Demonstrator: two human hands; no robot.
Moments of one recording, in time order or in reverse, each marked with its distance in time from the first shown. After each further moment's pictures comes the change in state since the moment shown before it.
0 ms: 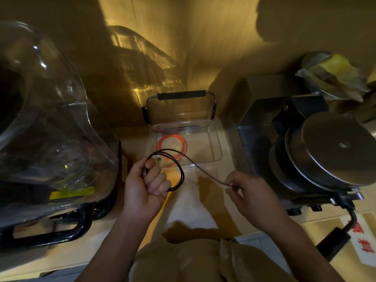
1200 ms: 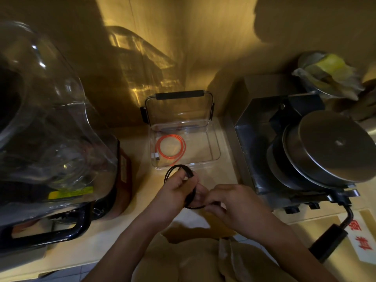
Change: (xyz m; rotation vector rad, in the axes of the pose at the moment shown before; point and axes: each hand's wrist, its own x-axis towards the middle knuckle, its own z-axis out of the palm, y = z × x) left_hand -0.008 -0.041 0.008 0.999 -0.159 -0.078; right_hand -0.006 -0.030 0.000 0.005 -0.170 -0.307
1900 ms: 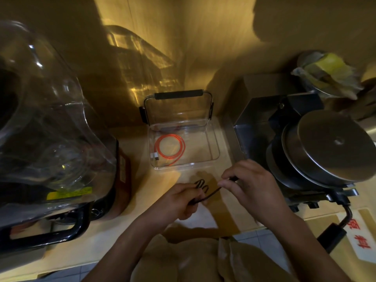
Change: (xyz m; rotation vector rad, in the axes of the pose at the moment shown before) left_hand -0.004 -0.001 -0.002 0.205 -0.169 -0.124; right_hand 0.000 0.029 -0.015 -0.073 0.366 0.043
